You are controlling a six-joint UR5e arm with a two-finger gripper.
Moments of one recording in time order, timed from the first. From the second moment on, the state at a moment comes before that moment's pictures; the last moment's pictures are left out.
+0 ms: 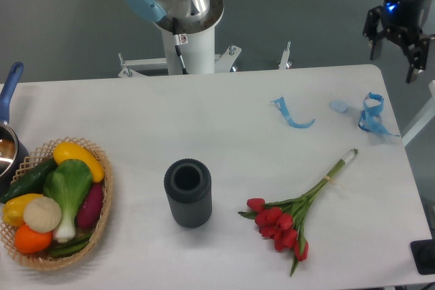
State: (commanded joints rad) arm 3.02 -1.73 -1.53 -1.18 1.37 2.05
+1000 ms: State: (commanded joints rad) arm 2.98 -1.73 -1.60 -1.18 1.33 1.86
